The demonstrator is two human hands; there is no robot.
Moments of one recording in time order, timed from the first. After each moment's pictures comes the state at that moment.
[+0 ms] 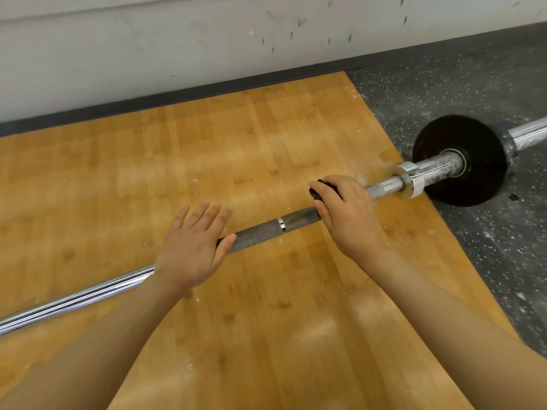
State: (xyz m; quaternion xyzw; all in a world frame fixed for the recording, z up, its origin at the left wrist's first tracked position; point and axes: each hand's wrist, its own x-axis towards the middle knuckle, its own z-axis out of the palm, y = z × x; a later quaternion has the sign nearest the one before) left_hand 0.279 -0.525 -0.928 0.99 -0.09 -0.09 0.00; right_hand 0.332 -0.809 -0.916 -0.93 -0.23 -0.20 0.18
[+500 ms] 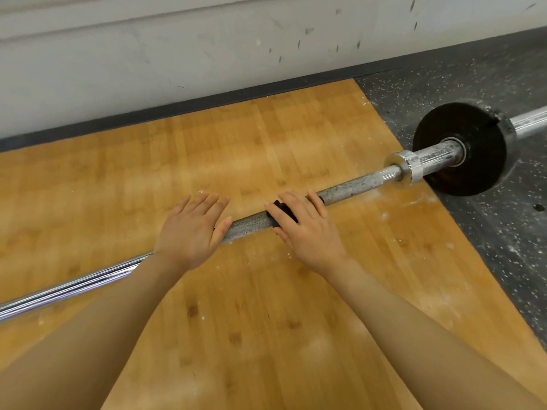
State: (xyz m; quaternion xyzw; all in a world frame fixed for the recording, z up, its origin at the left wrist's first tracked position) left_hand 0.330 -0.503 -0.935 0.99 -0.08 -0.06 0.00; right_hand 0.347 -0.750 -0.965 -0.92 -0.31 -0.21 0.12
